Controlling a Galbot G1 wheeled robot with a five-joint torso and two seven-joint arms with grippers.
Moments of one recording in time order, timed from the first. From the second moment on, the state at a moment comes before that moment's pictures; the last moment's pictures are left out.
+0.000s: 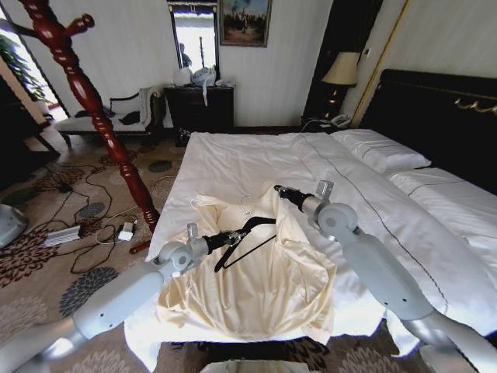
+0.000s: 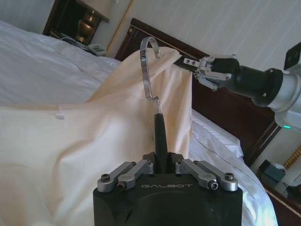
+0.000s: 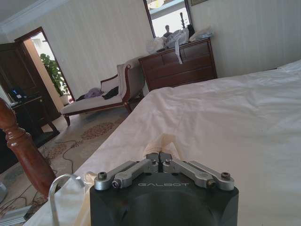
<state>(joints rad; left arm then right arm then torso) 0.59 -0.83 0.32 -1.70 -1.27 0.23 0.26 -0.64 0.88 0.12 1.84 1.18 -0.50 0.22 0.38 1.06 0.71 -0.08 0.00</state>
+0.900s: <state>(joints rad) 0.60 -0.91 0.20 -1.67 -1.26 0.22 0.24 -0.83 0.84 0.14 2.05 1.18 -0.50 0.16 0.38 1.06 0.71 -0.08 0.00</state>
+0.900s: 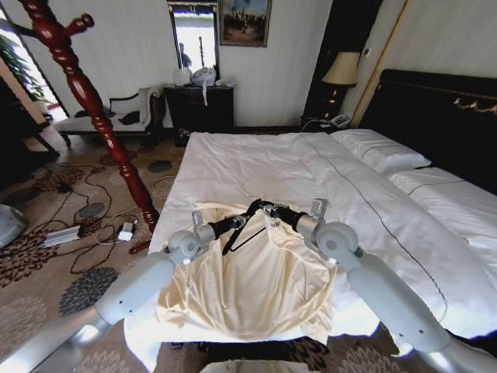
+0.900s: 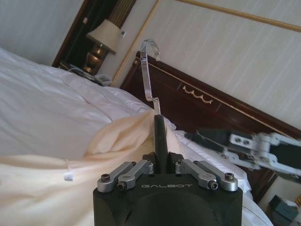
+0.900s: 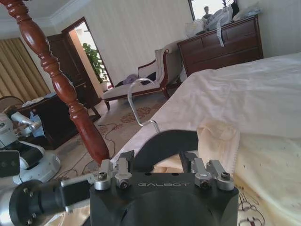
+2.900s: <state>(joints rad) 0.60 -0.77 0.23 -1.91 -1.26 0.23 0.20 -0.76 0.70 0.06 1.75 -0.15 -0.06 -0.13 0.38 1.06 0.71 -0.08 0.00</state>
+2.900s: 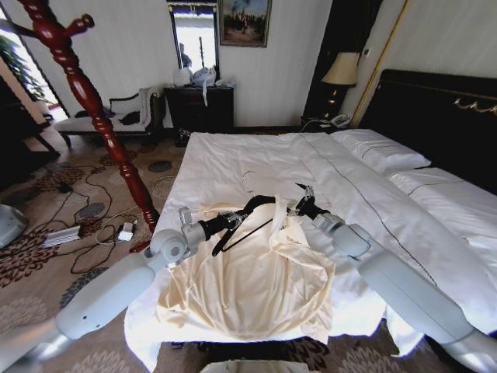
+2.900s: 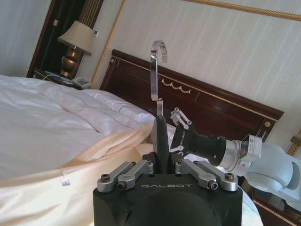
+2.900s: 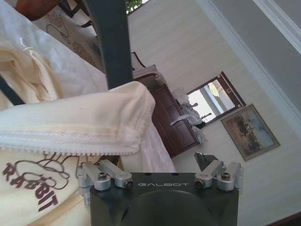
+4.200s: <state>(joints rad) 0.65 -0.72 0.10 -1.98 -1.28 0.27 0.04 -0.82 0.70 0.08 1.71 -0.31 0.05 -0.08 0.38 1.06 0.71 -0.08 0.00</state>
